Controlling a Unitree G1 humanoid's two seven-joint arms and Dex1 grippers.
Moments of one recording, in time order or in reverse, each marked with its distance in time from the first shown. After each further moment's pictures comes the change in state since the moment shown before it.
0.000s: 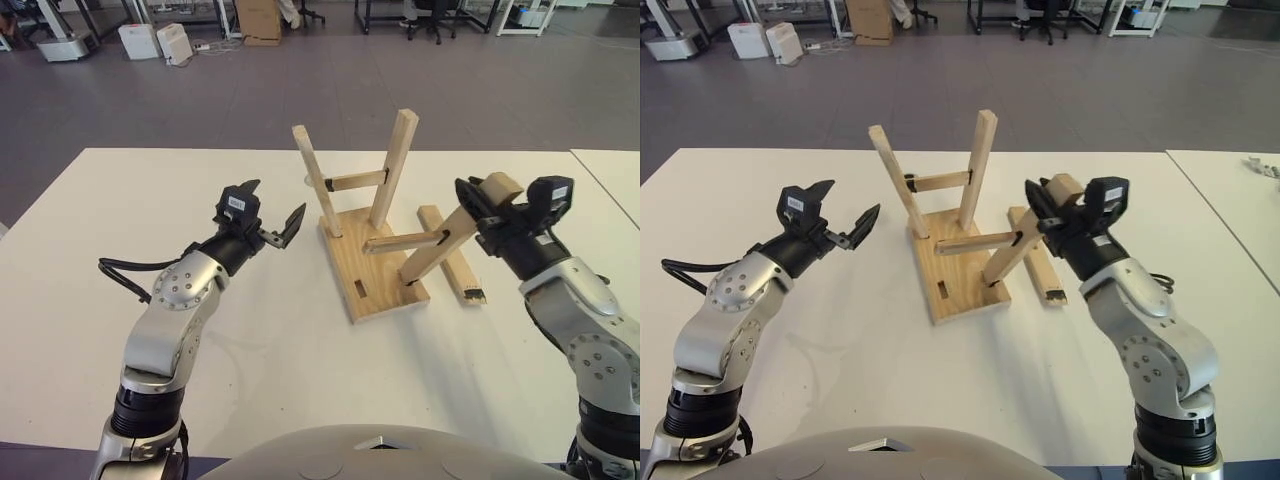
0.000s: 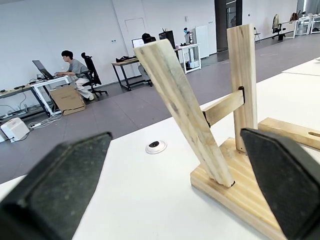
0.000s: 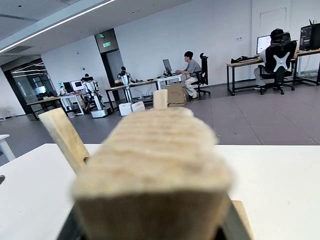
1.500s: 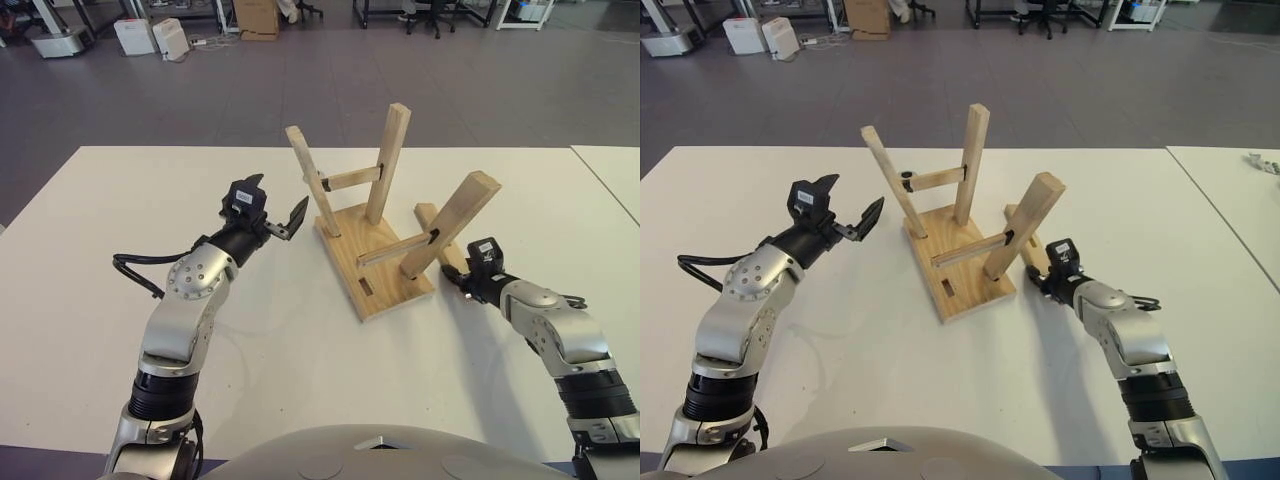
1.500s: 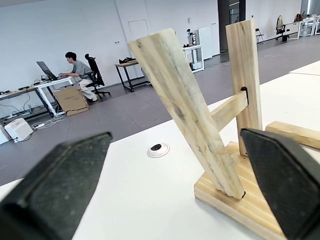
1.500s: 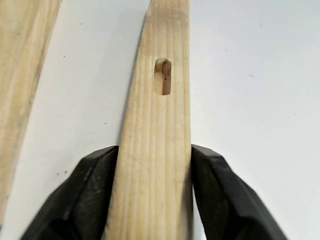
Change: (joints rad) left arm -0.051 -0.043 -0.016 0.106 0.072 -0.067 -0.003; right arm -0.071 -0.081 0.202 0.546 -0.509 0.119 0.198
